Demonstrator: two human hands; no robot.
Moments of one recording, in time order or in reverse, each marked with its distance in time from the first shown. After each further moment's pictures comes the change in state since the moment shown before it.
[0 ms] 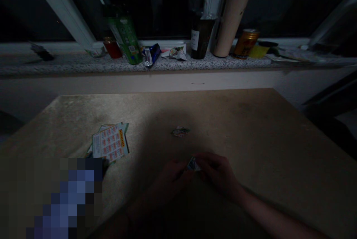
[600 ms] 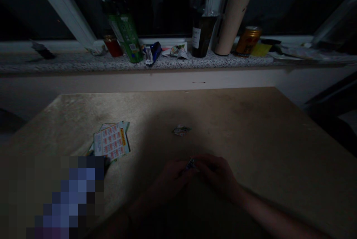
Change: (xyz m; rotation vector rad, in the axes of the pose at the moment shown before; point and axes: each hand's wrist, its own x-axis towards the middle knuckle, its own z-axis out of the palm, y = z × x) left_hand 0.003 -0.003 0.001 -0.068 -0.045 0.004; right_hand -0.003 -0.003 0.002 -0.115 -0.077 -0.071
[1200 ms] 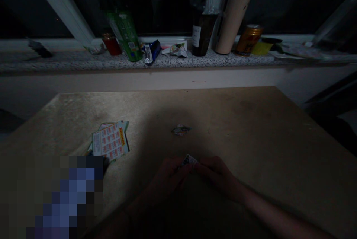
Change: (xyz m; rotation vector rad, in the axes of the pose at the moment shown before) left_hand -0.003 0.001 -0.004 -0.153 0.076 -0.067; right_hand 0.003 0.001 -0.008 0.017 -0.210 -0.009
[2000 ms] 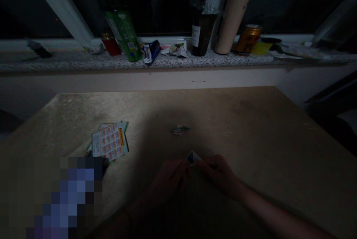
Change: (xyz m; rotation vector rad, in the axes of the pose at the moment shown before) left_hand 0.000 0.001 0.005 -0.008 0.022 -0.045; right_hand 0.002 0.003 -0.001 0.026 0.038 0.045
